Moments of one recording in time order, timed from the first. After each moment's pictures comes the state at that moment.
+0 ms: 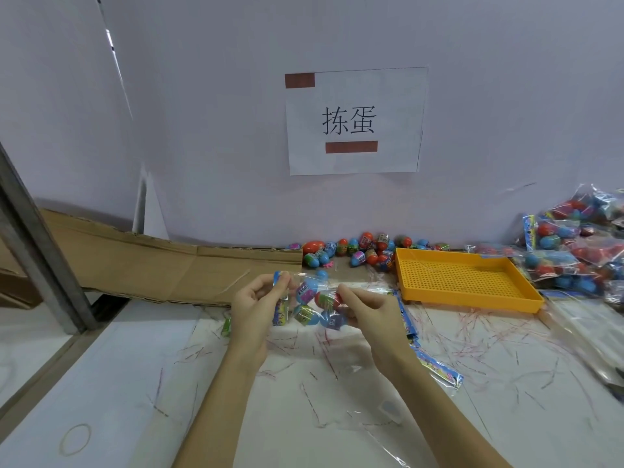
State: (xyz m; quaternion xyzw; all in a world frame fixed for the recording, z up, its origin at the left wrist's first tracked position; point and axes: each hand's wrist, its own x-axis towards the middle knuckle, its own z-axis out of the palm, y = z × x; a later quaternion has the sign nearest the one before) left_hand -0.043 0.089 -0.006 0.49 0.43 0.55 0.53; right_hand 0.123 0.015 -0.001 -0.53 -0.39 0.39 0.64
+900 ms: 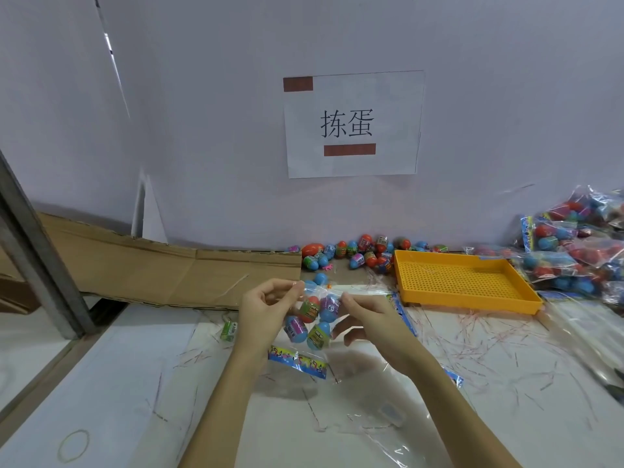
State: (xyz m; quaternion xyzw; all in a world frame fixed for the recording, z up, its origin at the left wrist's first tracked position) left_hand -0.038 0.085 -0.005 0.56 0.45 0.50 0.47; right_hand 0.146 0.014 0.001 -0.52 -0.50 0.48 0.49
